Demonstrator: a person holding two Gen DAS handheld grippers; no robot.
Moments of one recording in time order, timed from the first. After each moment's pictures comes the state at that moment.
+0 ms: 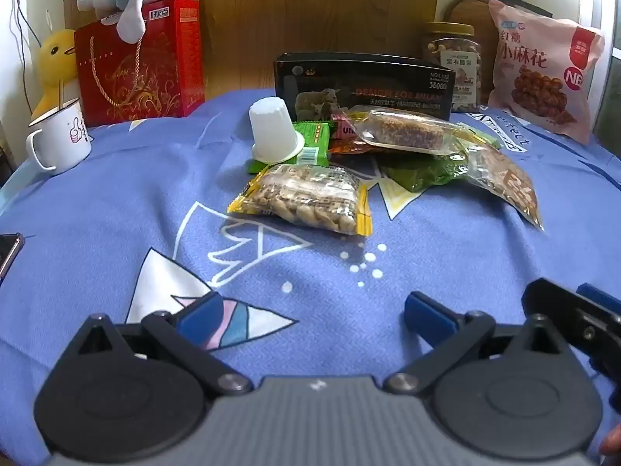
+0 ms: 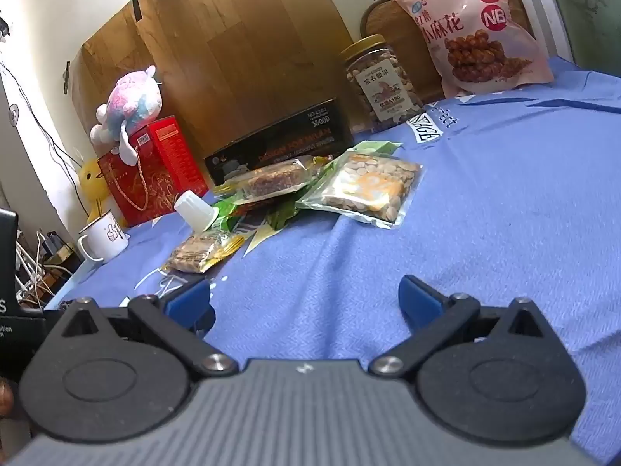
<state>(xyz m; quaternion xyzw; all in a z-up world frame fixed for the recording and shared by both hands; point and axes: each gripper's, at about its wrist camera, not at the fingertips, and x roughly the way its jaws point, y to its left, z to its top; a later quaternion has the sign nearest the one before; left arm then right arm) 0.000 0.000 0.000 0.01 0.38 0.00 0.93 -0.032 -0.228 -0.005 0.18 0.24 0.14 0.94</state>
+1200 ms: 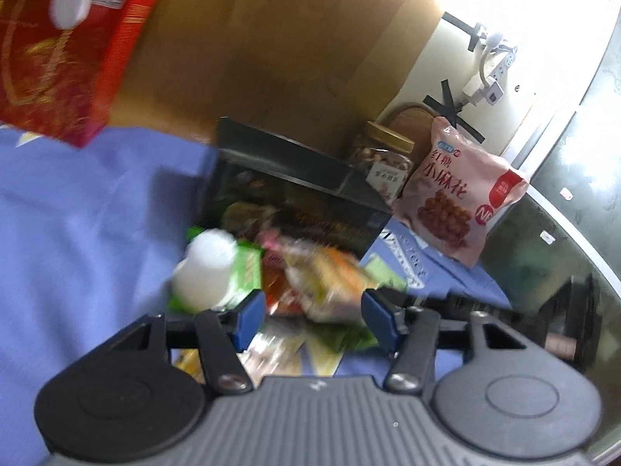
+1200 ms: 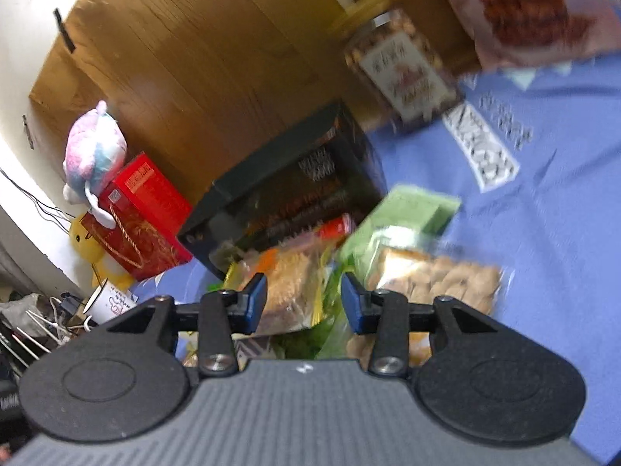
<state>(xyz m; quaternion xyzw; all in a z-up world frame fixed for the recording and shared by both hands) 0.106 0.071 0.041 -0.19 0.32 -0.22 0.90 0.116 -0.234 0.020 0.27 0.32 0.18 0.89</state>
